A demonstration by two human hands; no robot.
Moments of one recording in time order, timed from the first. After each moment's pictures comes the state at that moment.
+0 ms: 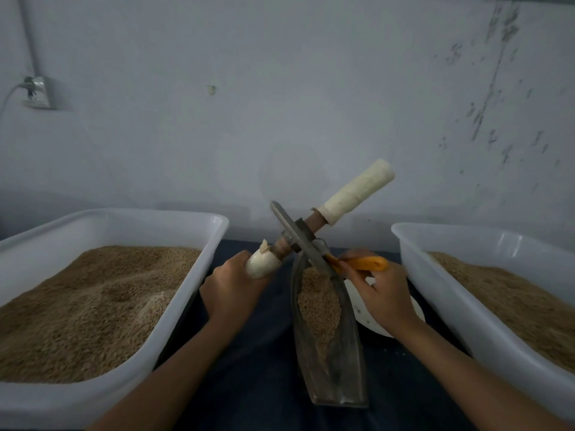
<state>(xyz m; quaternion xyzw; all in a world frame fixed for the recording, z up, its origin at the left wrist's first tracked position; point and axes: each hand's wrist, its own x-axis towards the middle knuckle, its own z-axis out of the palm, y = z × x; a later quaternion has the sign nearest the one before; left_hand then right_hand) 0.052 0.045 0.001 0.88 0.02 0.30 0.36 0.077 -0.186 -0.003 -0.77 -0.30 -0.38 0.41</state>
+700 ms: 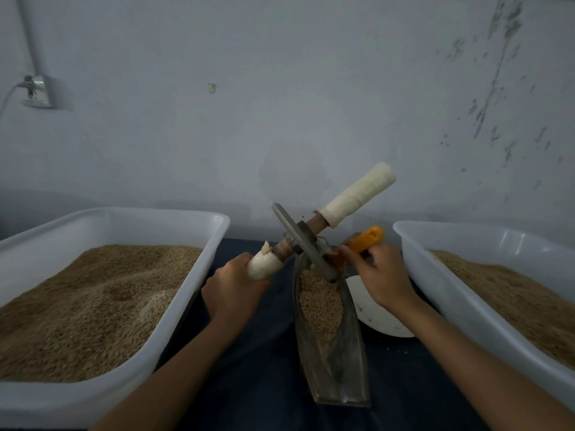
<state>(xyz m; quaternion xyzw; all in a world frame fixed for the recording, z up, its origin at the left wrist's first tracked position) 0.052 0.046 -0.001 0.89 0.01 0.28 0.37 0.095 -0.186 0.016 -0.82 -0.25 -0.31 0.40</state>
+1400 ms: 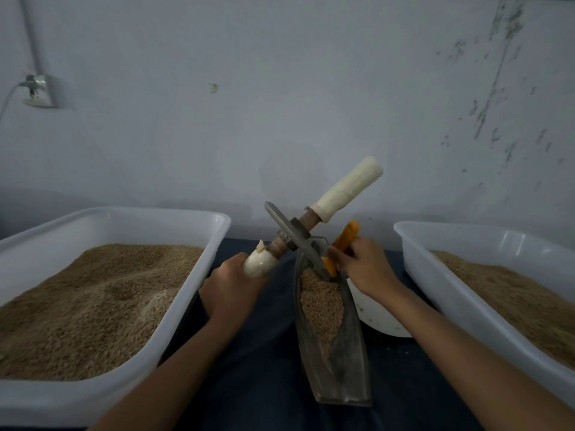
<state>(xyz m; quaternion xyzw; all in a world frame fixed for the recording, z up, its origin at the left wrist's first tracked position) 0.056 0.049 -0.004 0.87 0.04 0.28 0.39 0.119 -0.171 0.015 -0.87 -0.21 -0.25 0.37</state>
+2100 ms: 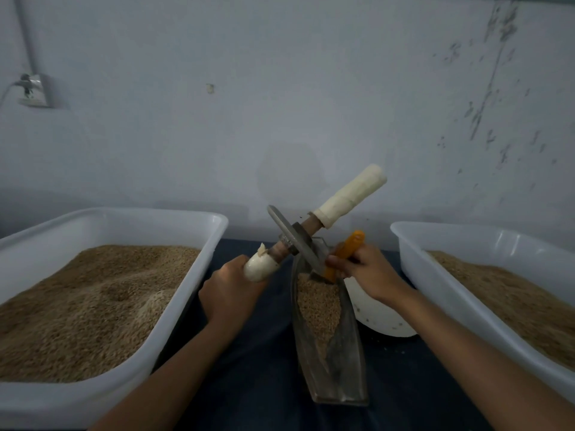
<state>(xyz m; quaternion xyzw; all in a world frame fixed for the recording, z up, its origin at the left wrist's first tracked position) 0.058 0.047 -0.009 0.88 0.03 0.28 0.38 0.107 -0.186 0.019 -0.85 -0.27 -0.13 0.43</state>
